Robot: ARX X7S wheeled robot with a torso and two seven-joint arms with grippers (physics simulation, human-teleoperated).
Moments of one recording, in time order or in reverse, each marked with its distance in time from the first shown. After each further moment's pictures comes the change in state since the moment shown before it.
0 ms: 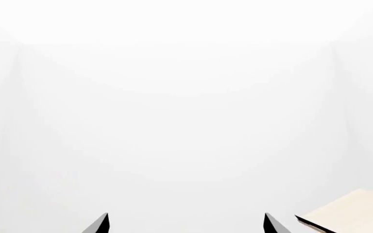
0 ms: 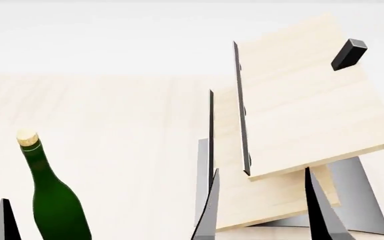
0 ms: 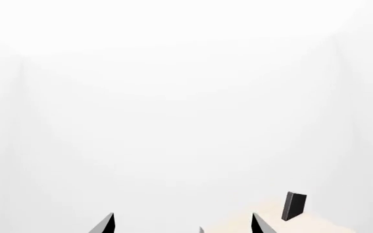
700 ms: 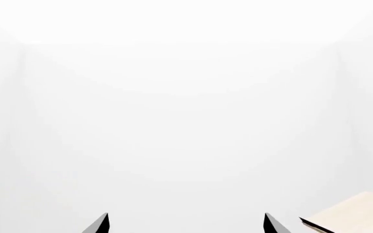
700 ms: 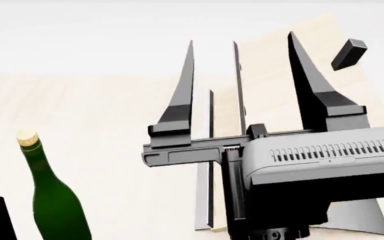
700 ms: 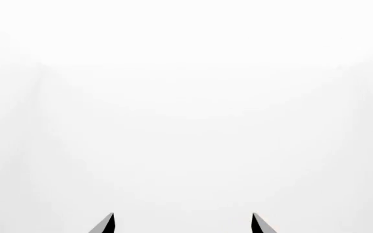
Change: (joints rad) left arm -0.004 -0.014 -0.005 0.004 -0.013 -0.002 -0.017; right arm 0.562 -0.048 0.004 -0.063 0.113 0.551 -0.030
